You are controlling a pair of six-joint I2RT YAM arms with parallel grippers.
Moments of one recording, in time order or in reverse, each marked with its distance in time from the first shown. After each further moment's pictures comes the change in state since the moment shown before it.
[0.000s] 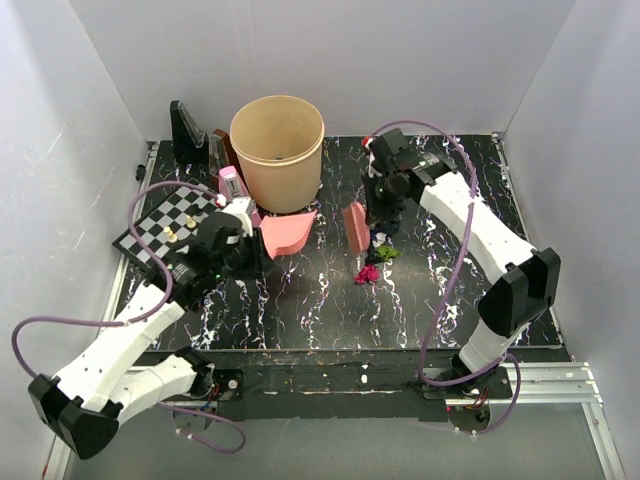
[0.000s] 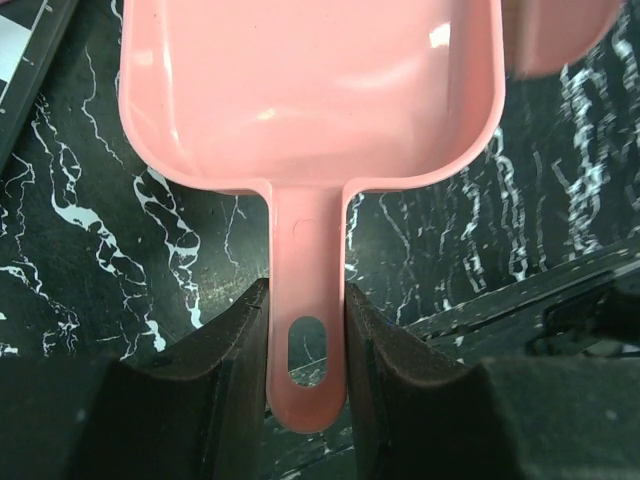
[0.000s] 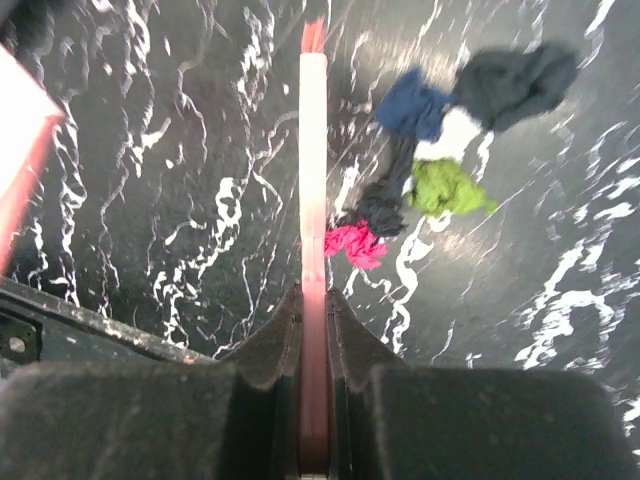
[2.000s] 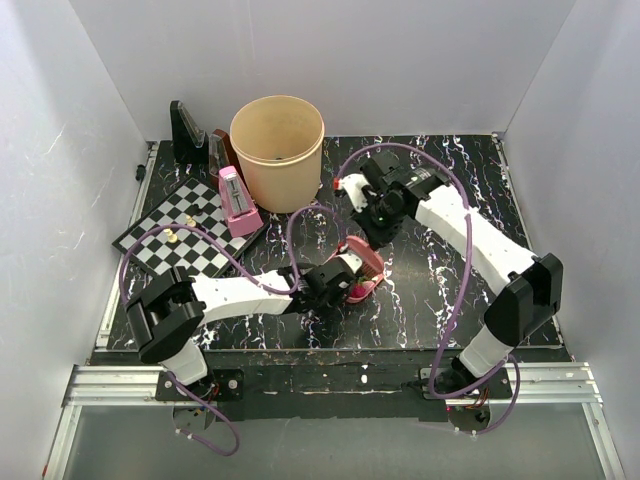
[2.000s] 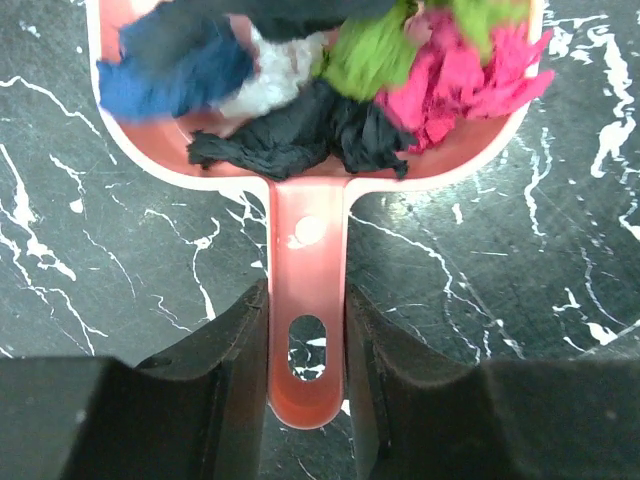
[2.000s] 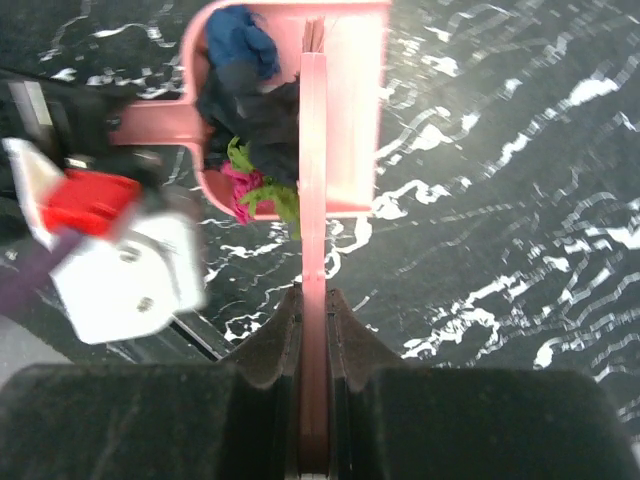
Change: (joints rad) left arm -0.523 0.695 -0.005 0.352 -0.274 0.229; right arm 0.097 -0.049 -0.061 -0.100 -0.106 -0.571
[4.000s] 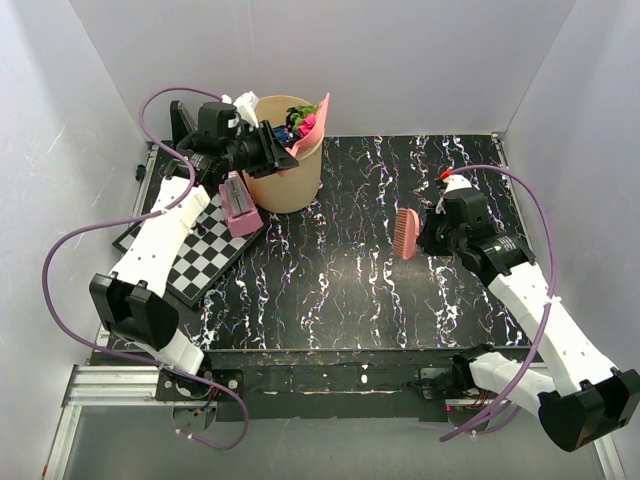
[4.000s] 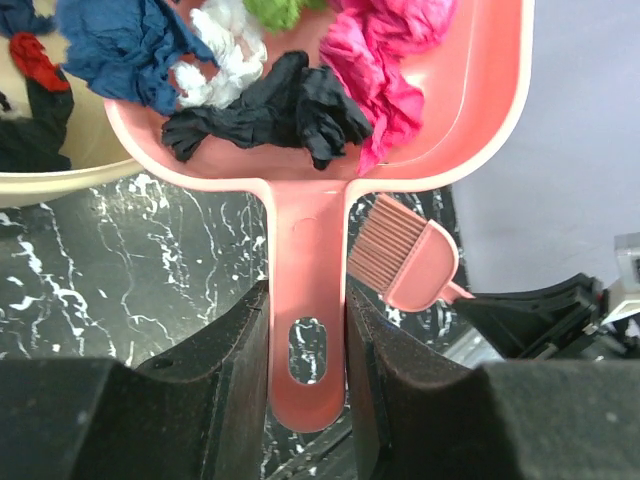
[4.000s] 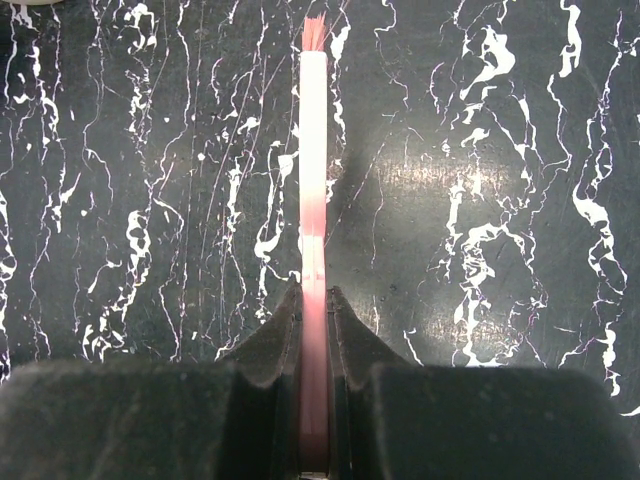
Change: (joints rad) left arm 0.749 -0.028 0.746 -0.254 0.643 -0.261; right arm -0.253 -0.616 -0.569 0.418 0.244 0.604
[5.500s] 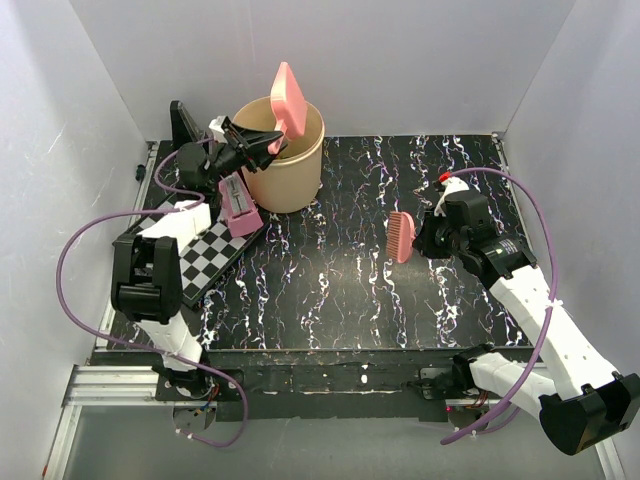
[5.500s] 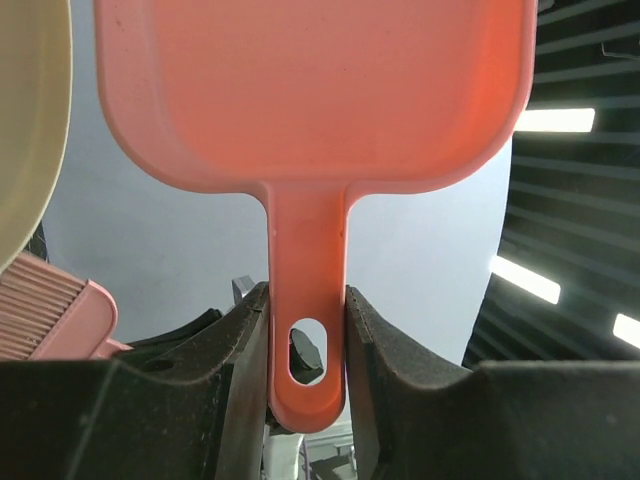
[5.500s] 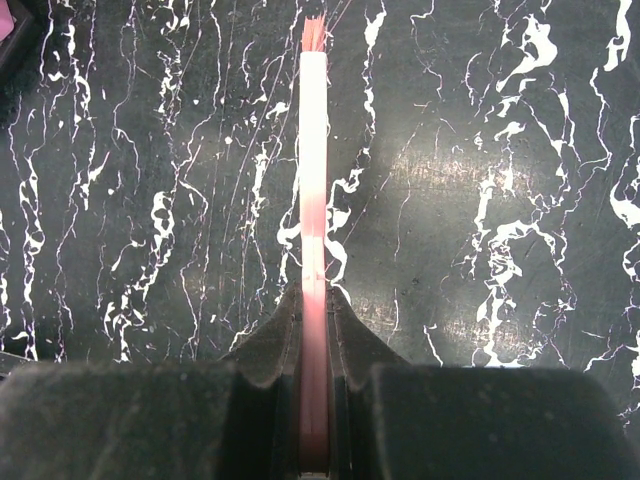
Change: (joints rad) left arm 0.228 0.178 -0.561 1.610 0.450 -1.410; right arm 0.000 -0.022 -0.014 0.002 -0.069 0.000
